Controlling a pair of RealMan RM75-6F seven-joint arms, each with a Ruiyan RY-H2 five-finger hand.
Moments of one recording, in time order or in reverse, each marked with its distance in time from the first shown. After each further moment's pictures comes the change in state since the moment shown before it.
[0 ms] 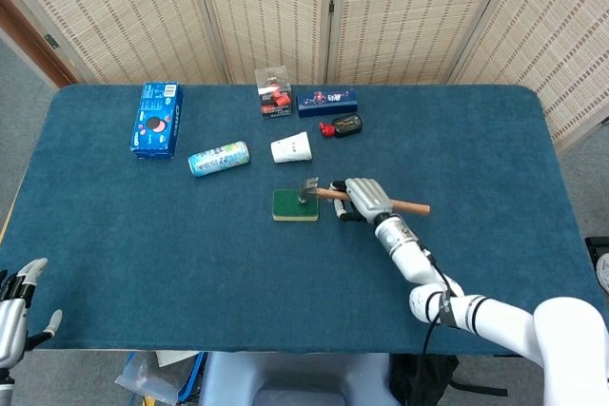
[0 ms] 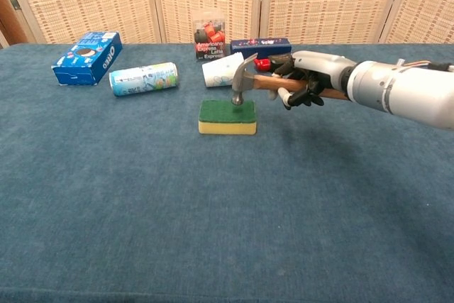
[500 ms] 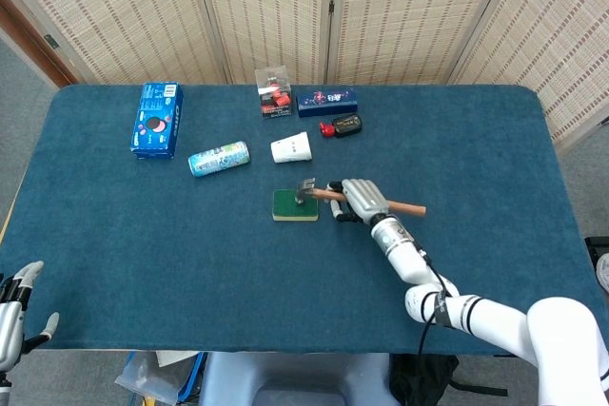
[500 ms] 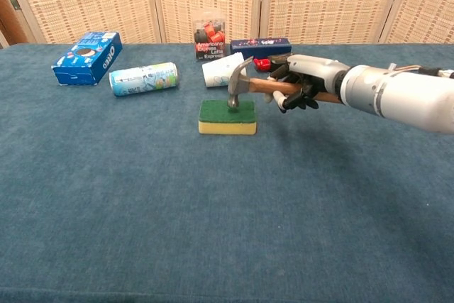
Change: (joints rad) left arm 0.007 -0.001 0.002 0.007 -0.004 0.000 -0.011; right arm -0.001 -0.007 0.012 0.001 -0.006 0.012 0.018
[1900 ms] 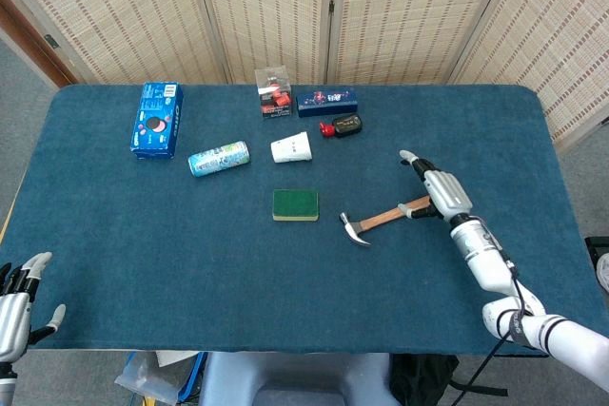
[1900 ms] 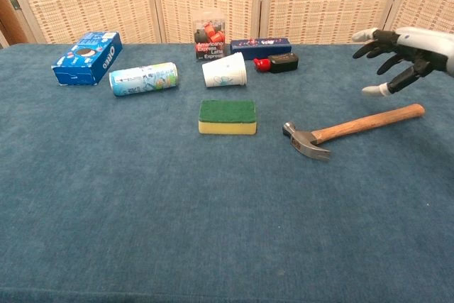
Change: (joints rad) left arm -0.029 0.021 -0.015 -0.044 0.010 -0.016 0.040; right arm -0.239 0.241 -0.091 -0.013 -0.287 0.190 0.353
